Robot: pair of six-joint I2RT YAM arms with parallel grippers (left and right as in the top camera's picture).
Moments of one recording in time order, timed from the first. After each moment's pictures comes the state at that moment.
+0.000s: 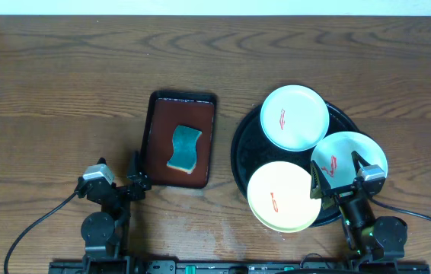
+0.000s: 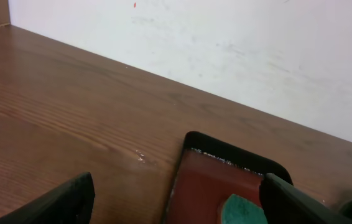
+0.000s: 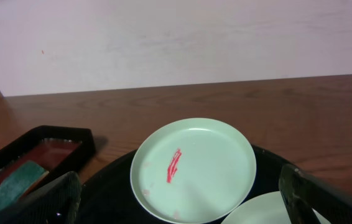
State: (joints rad) left arm 0.02 0.01 0.02 -0.11 -0.04 -0.32; right arm 0.05 0.01 0.01 -0.05 -0.24 0.17
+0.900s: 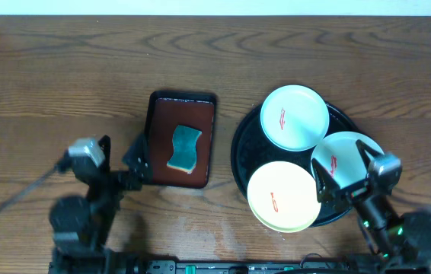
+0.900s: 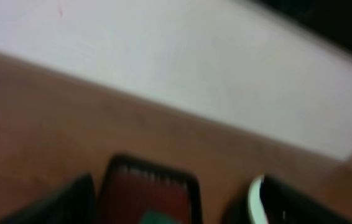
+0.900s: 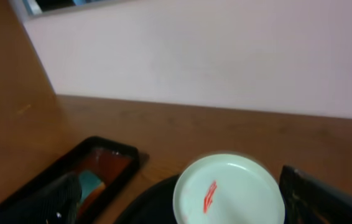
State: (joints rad) left arm 0.02 0.40 0.54 -0.30 0.21 -0.41; right arm 0.05 0.29 0.48 -0.32 -0.39 0.12
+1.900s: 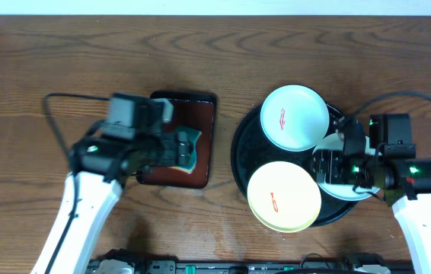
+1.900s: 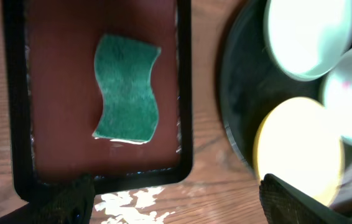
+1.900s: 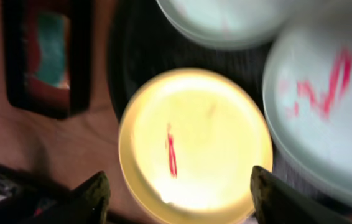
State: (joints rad) left arm -0.26 1.22 1.08 -0.98 0.26 -0.24; right arm 0.05 1.10 0.94 -1.08 -0.44 0.17
